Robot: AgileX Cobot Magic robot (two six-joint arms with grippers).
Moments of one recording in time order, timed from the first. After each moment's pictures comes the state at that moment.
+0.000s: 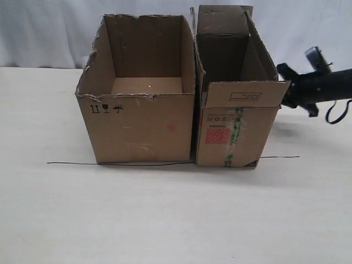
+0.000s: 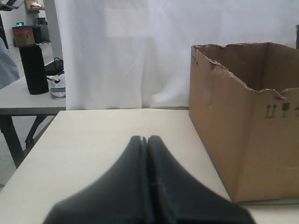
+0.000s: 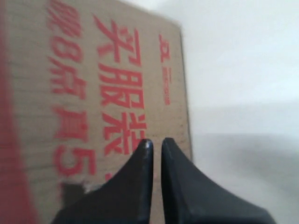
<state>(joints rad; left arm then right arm) -0.04 0.00 0.00 -0.01 0.15 0.05 -0.09 2.20 -1.45 1.24 0.86 -0.81</state>
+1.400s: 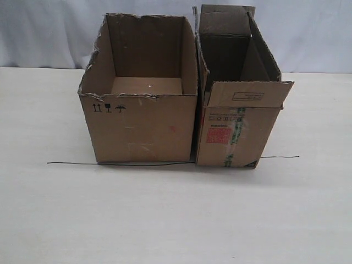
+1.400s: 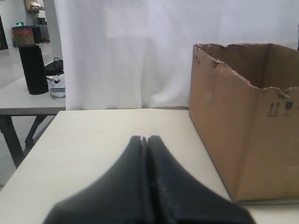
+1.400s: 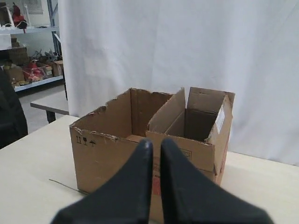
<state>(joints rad) -0.04 0.00 0.00 -0.01 0.15 0.05 0.07 0.01 -0.67 0.62 0.89 -0.46</state>
